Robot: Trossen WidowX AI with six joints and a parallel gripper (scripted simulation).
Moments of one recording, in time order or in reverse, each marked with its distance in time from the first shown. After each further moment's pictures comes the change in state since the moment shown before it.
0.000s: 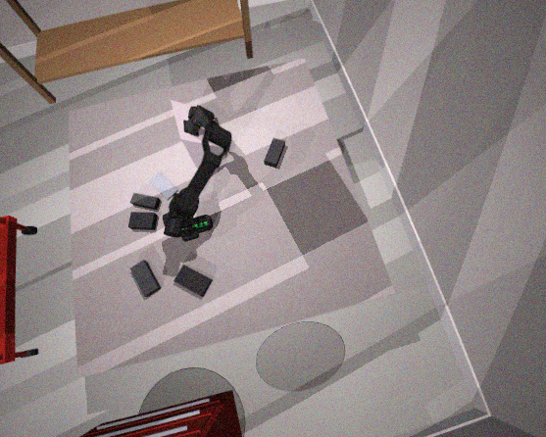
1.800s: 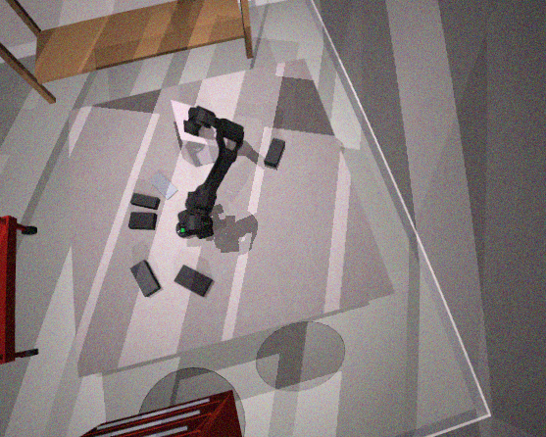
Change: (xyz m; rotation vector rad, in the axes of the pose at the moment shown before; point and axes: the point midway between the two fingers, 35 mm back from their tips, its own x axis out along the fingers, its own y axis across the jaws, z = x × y) arm 0.016 0.003 -0.055 0.008 0.009 0.004
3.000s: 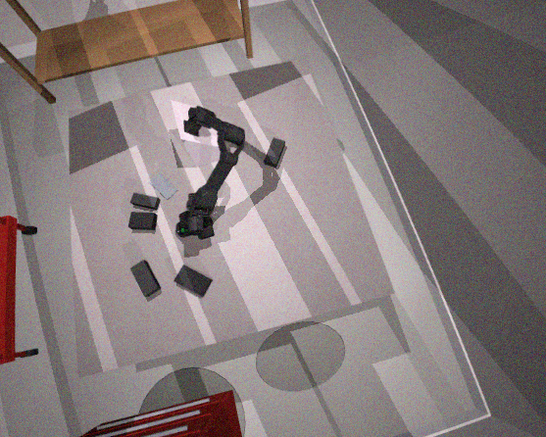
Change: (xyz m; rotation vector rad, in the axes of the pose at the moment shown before) arm 0.020 -0.004 0.000 0.005 0.003 -0.002
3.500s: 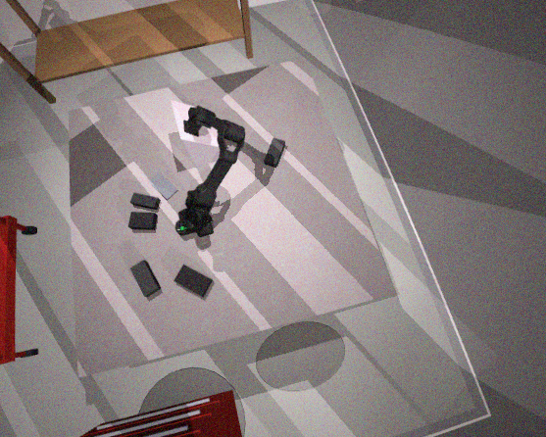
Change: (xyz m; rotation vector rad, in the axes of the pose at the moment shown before) arm 0.000 -0.010 0.001 -0.006 0.004 0.007
